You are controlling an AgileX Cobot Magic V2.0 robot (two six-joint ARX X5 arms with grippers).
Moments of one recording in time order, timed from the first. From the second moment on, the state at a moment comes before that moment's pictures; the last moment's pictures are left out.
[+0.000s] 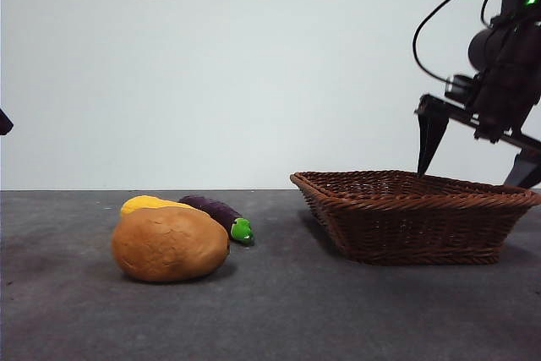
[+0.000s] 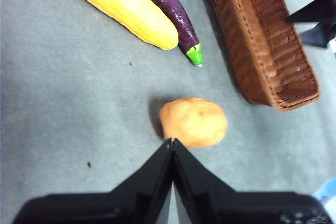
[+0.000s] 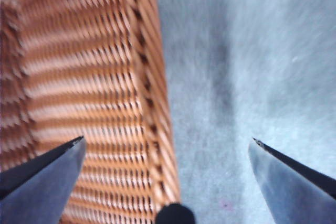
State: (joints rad) left arm 0.03 0.87 0.53 -0.43 0.65 -0.26; right arm 0.02 2.04 1.61 -0.93 -0.39 0.11
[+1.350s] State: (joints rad) left arm -0.12 1.64 1.41 -1.01 0.31 -0.23; right arm 0.03 1.90 1.66 -1.11 -0.45 0.00
